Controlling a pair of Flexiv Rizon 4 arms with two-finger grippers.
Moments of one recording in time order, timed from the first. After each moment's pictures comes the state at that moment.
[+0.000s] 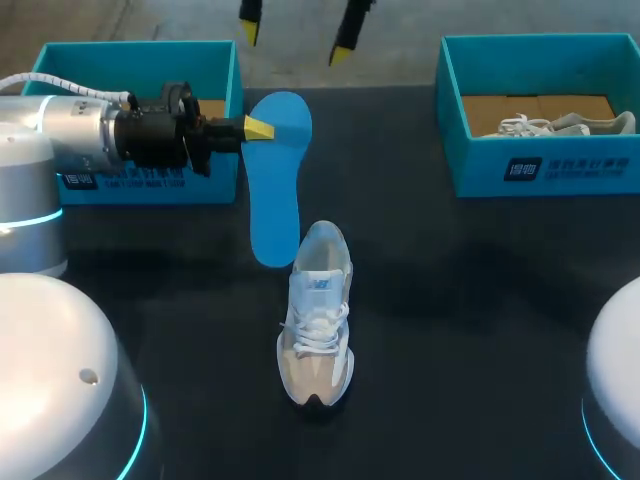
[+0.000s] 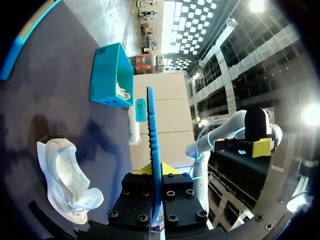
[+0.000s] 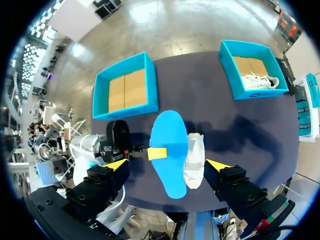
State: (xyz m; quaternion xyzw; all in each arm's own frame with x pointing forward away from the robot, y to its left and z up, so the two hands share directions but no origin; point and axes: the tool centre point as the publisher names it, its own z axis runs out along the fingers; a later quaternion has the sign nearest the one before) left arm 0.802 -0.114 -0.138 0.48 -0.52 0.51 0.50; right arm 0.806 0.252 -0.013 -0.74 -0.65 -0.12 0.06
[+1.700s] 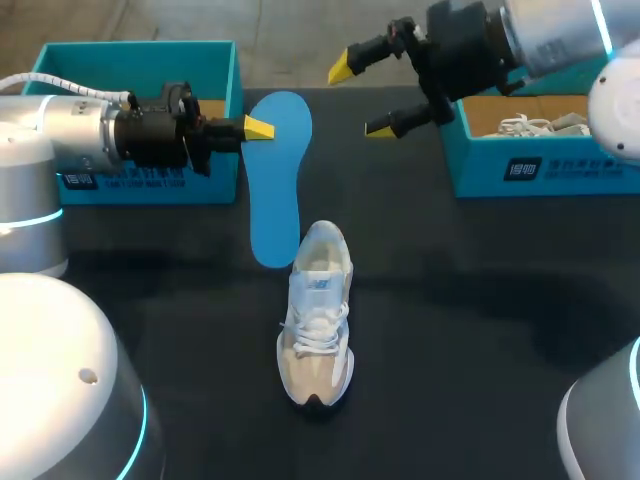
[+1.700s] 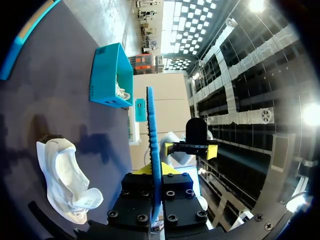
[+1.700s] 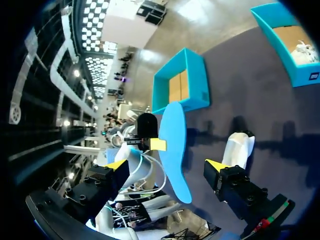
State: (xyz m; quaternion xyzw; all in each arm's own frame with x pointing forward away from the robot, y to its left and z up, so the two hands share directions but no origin) left arm 0.802 -0.114 -0.138 0.48 -0.52 0.51 0.50; right arm 0.789 0.192 -0.078 -0.63 -0.59 -0.40 0.32
